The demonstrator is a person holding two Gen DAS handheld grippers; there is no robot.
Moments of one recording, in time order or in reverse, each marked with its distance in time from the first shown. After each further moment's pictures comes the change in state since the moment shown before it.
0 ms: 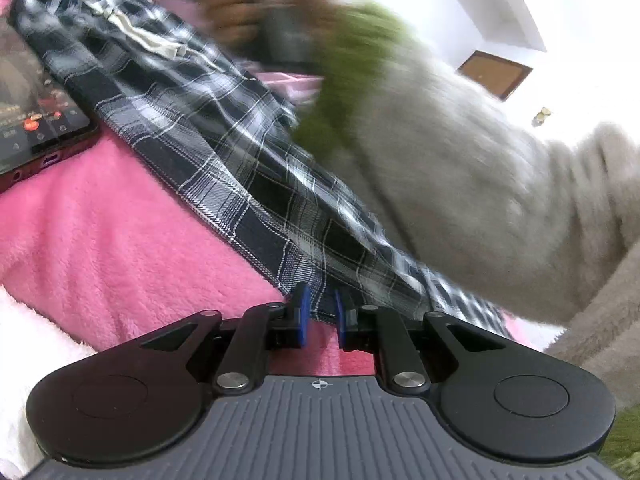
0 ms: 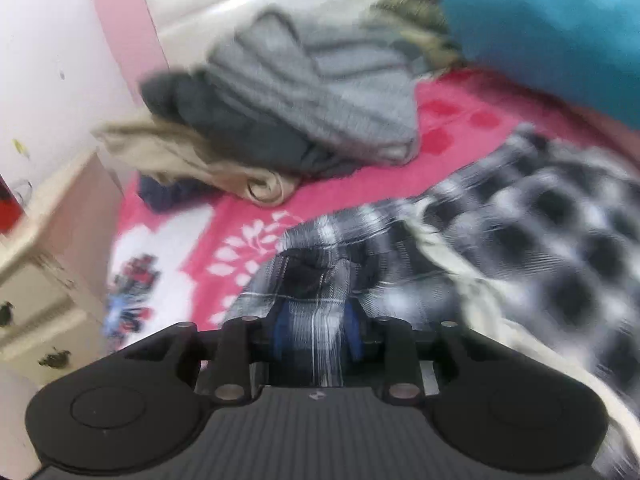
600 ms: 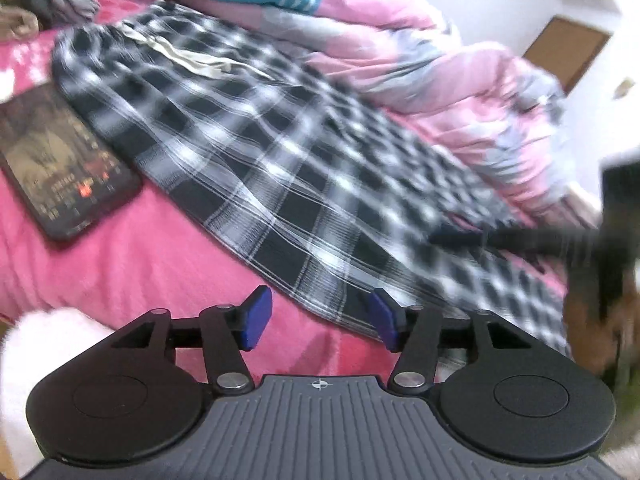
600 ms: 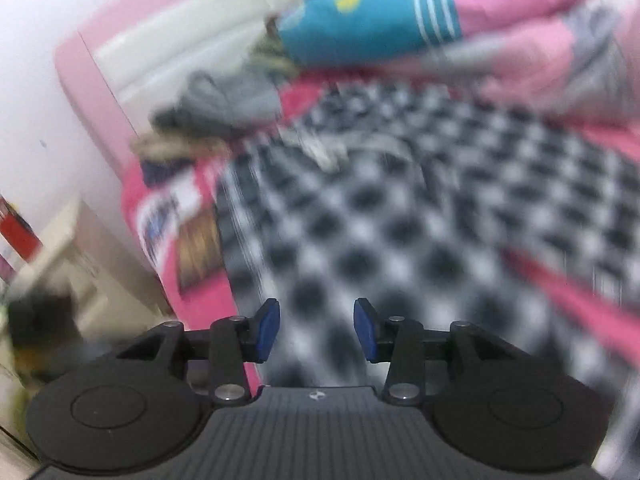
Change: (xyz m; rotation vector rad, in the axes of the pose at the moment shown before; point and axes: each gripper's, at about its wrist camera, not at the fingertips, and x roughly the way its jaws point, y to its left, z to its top) left arm -0.007 -0.057 0.032 0.028 0.108 0.364; right arm -0.247 0.048 -0.225 0.315 -0.039 -0.209
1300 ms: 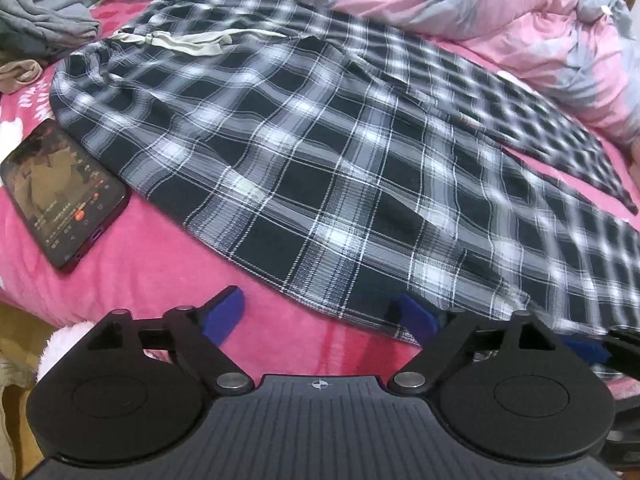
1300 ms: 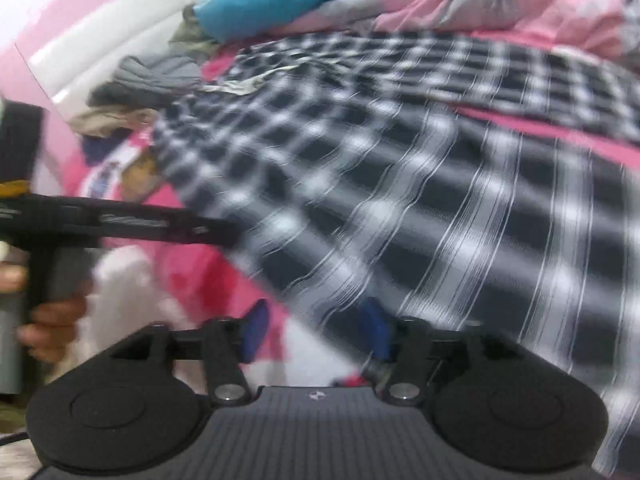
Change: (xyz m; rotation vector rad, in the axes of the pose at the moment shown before) left arm 0.023 -0.052 0.002 0.117 0.175 0.301; right arm -0.028 0.004 -0.096 0.228 -0.036 -0.147
